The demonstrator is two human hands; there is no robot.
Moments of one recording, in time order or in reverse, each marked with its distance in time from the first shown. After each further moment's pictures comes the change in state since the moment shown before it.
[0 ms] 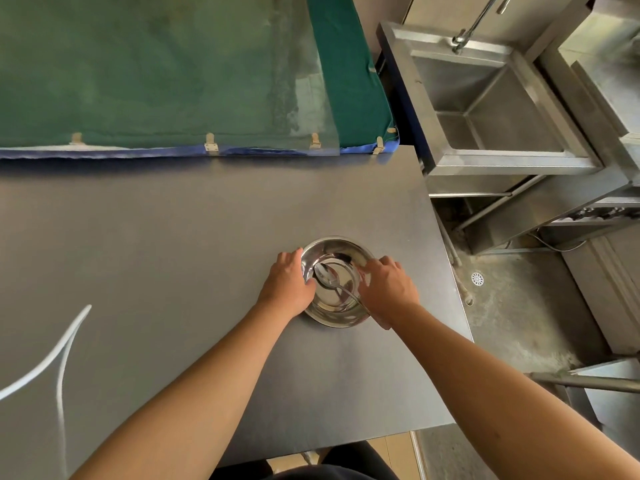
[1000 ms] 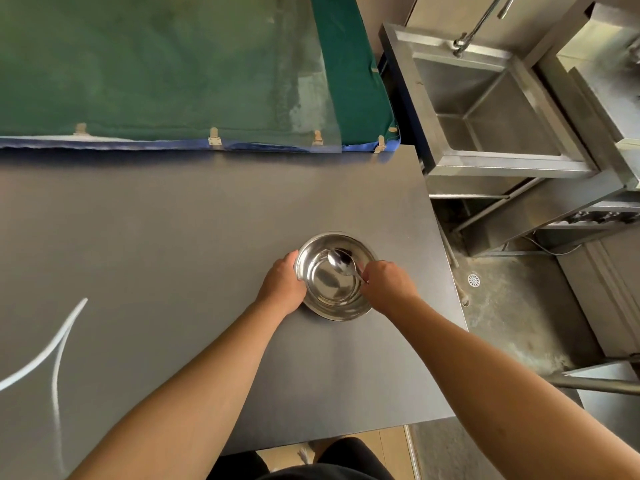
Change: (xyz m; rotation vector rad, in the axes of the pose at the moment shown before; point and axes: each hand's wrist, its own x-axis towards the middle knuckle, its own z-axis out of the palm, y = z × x) left_hand -0.010 -0.011 -0.001 -0.220 -0.032 -0.105; right_hand -0.004 -0.011 -0.011 -0.083 -0.130 0.029
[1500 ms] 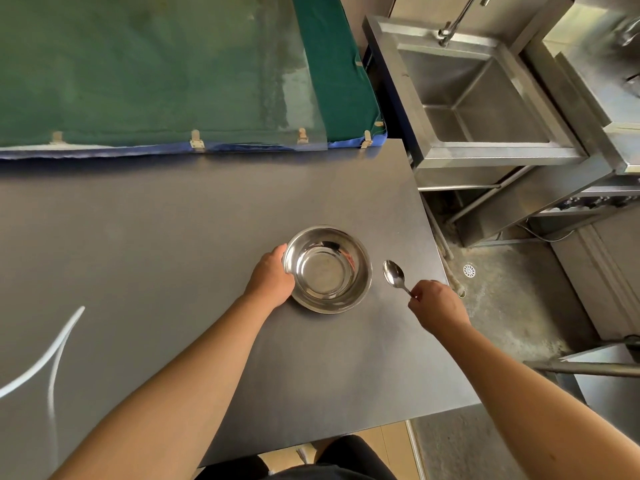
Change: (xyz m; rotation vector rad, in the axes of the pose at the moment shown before) left_hand 0.019 0.004 -0.002 0.059 0.009 -0.014; right_hand -0.025 0.112 0.012 0.094 0.086 0.221
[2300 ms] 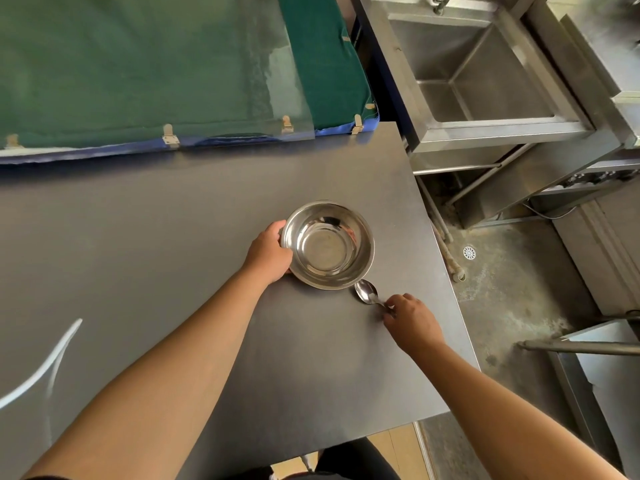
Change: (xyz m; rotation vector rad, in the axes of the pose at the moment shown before) left_hand 0.057 0.022 0.004 -0.244 -0.035 -0.042; right_hand -0.005 -0.006 0.057 0.062 -0.115 -0.050
